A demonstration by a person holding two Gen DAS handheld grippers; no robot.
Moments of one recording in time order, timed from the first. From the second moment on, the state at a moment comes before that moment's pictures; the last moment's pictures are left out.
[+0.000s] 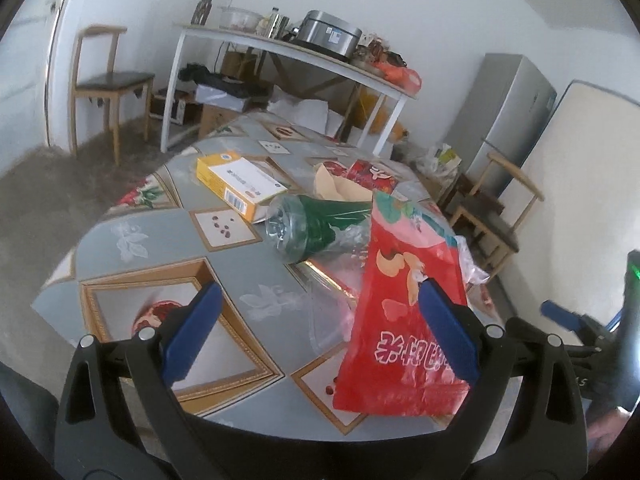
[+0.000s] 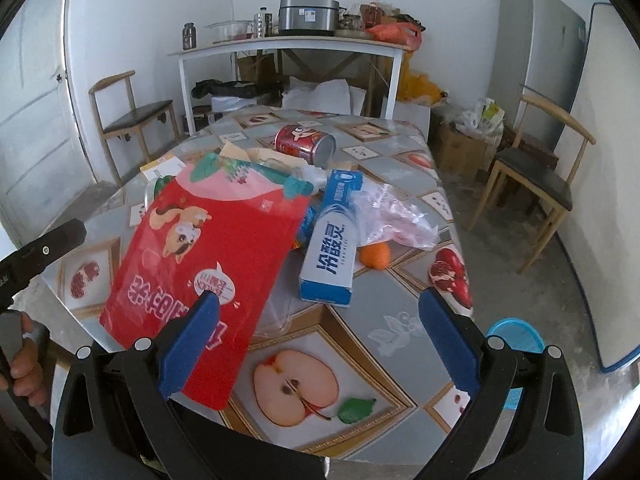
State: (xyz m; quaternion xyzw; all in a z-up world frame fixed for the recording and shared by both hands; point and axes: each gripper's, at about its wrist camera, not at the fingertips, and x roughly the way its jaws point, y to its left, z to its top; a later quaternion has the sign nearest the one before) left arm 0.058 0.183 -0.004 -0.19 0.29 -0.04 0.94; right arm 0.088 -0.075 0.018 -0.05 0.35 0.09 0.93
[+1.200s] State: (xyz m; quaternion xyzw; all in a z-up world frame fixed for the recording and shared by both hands) left arm 0.132 0.200 -0.076 -0.36 0.39 -0.25 0.81; right arm 0.101 -0.100 0.005 0.01 0.38 0.07 0.92
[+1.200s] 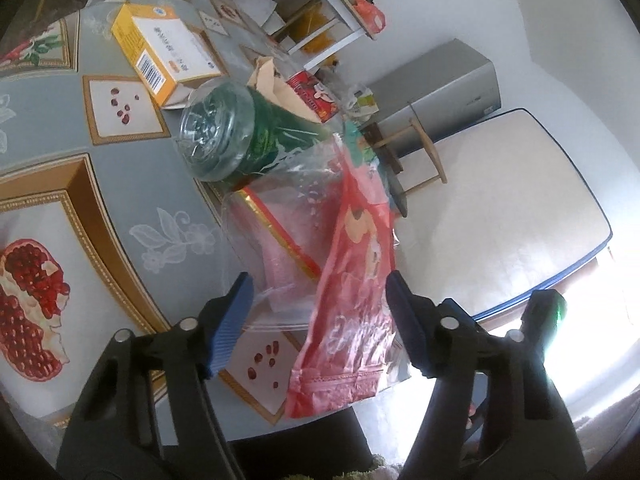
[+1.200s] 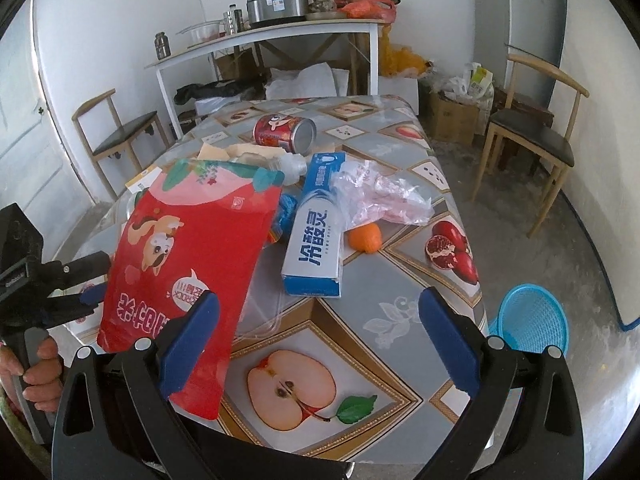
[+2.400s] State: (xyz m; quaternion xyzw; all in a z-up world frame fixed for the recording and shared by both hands) left arm 0.161 0.172 -0.061 -0.29 0.47 -0.29 0.78; right arm 0.091 -0.098 0.006 0.04 0.38 0.08 0.92
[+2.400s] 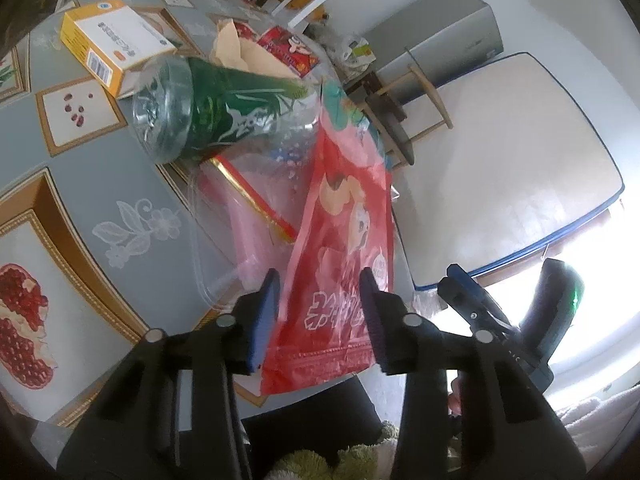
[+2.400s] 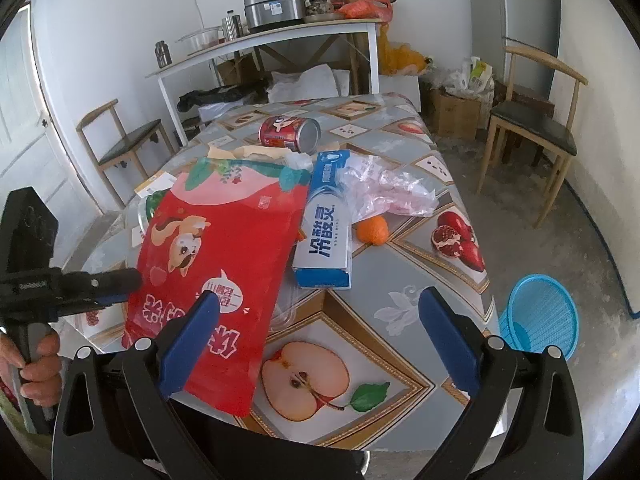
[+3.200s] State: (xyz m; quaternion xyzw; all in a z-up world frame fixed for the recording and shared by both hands) left arm 0.157 0.149 -0.066 -0.29 0.48 -0.32 0.76; right arm 0.090 -0.103 -0.009 0.07 0.39 0.08 0.91
